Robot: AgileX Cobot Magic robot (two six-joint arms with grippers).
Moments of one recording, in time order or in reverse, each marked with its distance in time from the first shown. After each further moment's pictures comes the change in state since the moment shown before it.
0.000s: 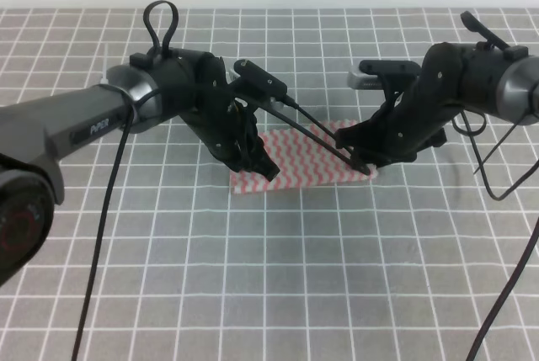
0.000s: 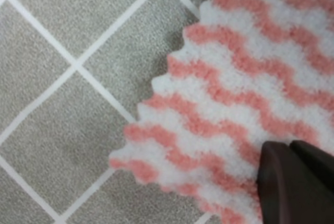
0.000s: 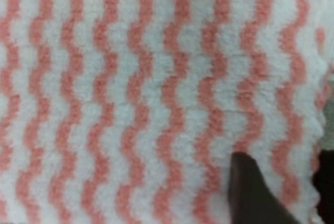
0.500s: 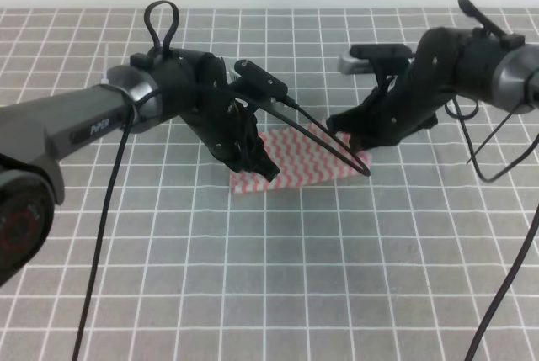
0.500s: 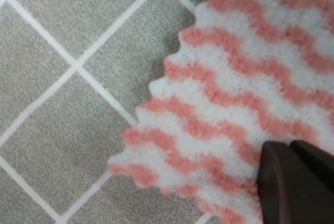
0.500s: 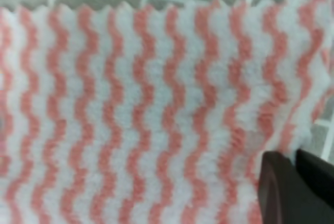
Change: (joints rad) left arm 0.000 0.000 -0.001 0.007 -0.001 0.000; right arm 0.003 0.001 -0.066 0.015 0.015 -0.052
